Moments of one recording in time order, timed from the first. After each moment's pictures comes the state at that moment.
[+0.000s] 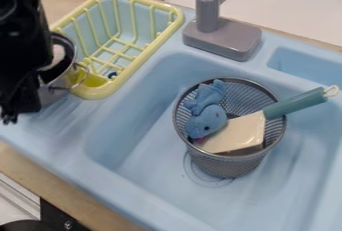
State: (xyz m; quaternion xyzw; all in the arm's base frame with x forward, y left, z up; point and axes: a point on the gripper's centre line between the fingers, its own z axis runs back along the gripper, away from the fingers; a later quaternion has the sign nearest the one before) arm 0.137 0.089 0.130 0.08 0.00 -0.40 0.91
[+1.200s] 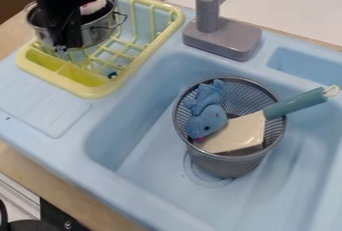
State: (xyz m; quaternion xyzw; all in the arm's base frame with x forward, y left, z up) arm 0.214 0.095 0.149 0.13 -0.03 -0.42 0.90
